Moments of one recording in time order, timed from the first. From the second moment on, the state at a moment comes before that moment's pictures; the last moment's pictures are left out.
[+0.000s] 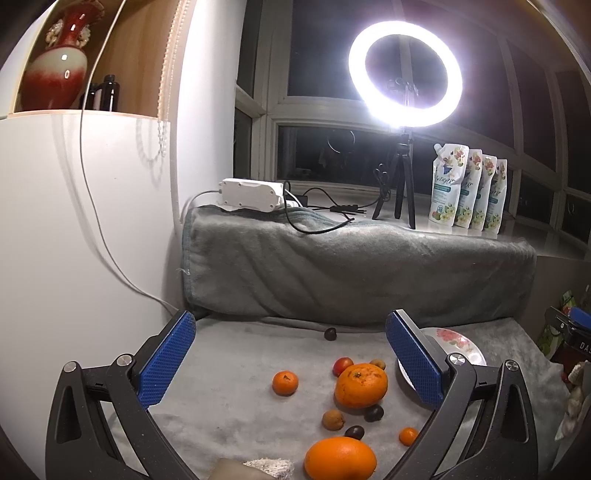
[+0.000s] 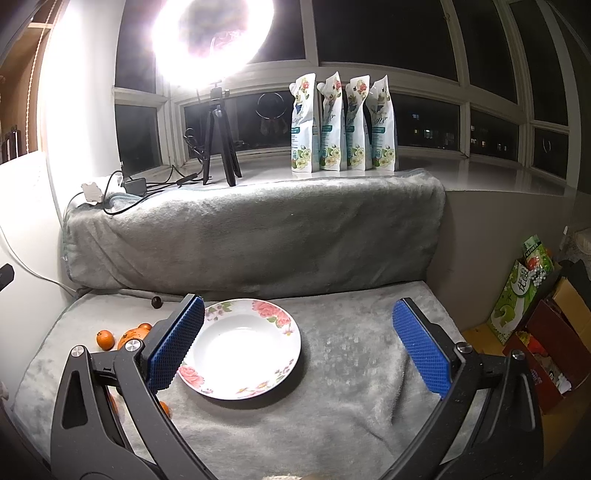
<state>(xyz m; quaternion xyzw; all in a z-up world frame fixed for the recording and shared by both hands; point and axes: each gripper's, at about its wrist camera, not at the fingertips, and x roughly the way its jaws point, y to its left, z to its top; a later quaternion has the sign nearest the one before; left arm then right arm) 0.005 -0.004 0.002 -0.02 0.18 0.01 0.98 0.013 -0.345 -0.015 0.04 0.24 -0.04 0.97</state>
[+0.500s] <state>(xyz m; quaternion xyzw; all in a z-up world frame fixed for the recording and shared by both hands) 0.007 -0.006 0.004 -0.02 0.18 0.01 0.98 0.013 -0.342 -0.013 0.04 0.24 -0.04 0.97</state>
